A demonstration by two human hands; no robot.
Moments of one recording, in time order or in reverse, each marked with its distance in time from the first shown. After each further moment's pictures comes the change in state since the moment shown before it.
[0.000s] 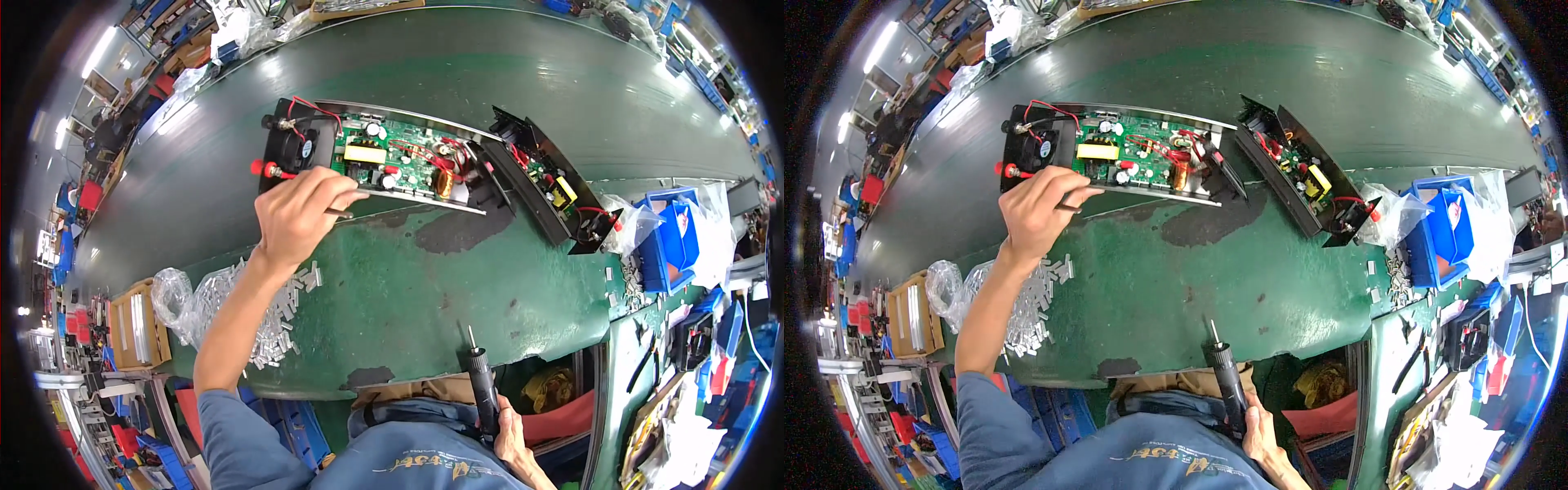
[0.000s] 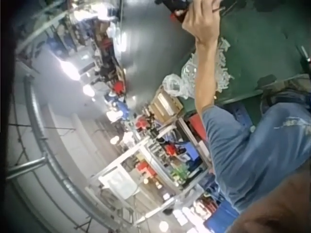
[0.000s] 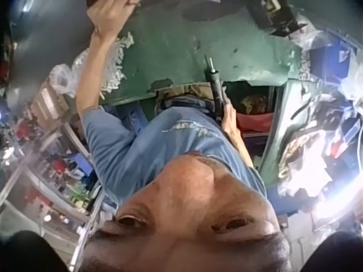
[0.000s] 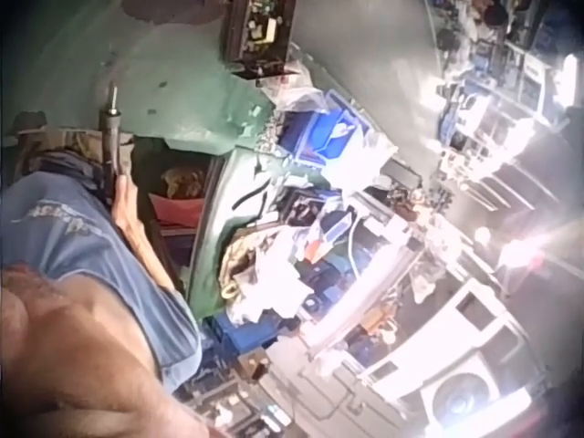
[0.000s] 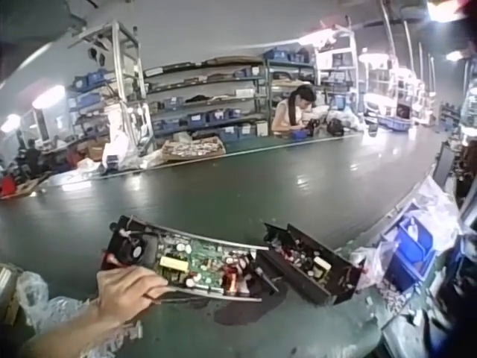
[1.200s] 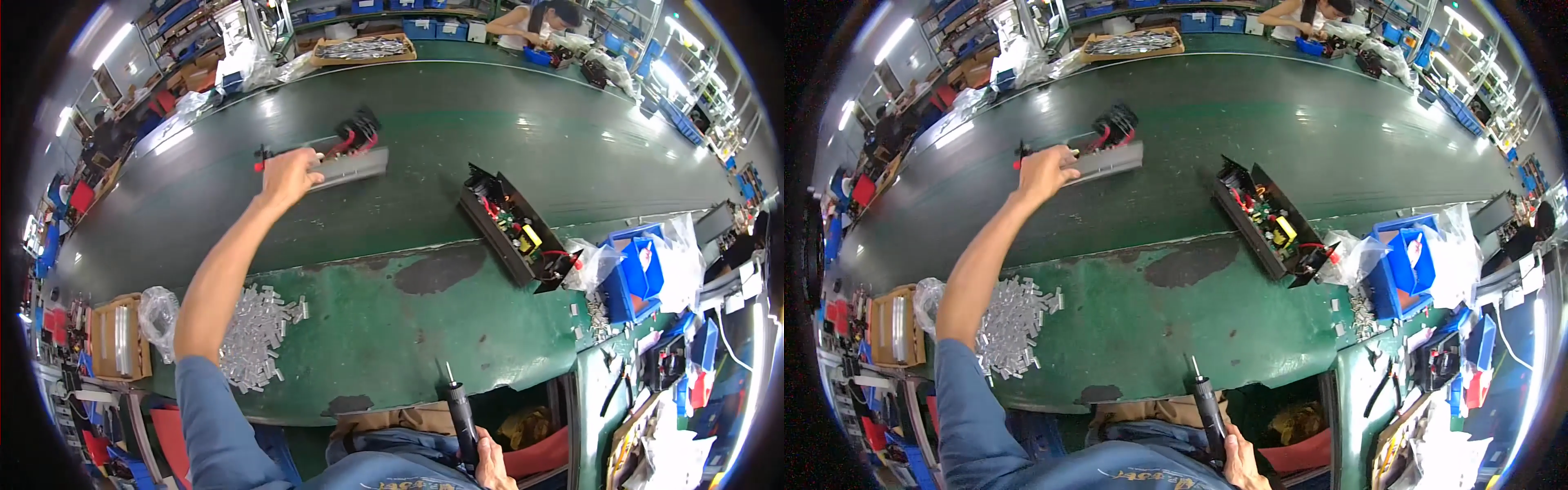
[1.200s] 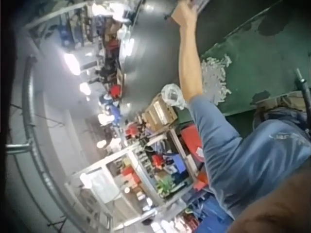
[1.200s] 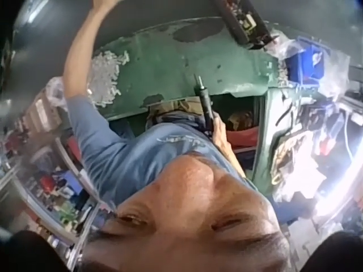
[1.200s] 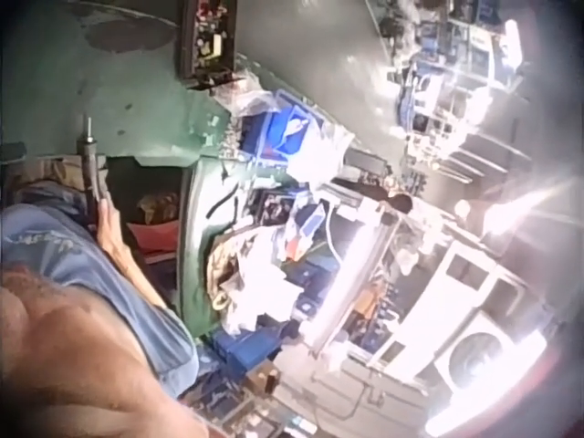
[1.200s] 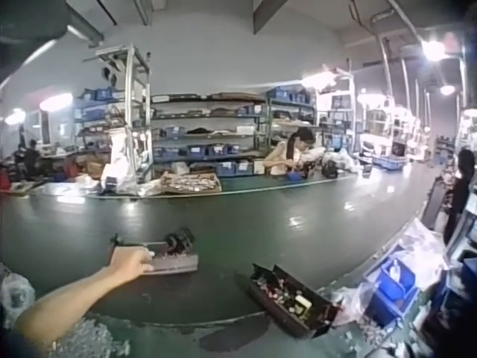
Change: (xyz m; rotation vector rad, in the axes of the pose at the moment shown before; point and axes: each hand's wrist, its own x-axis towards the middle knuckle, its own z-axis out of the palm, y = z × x) left_hand 0.012 -0.144 0.066 0.066 -0.434 -0.520; right_hand -0.020 -0.016 -0.003 -0.019 0.041 0.076
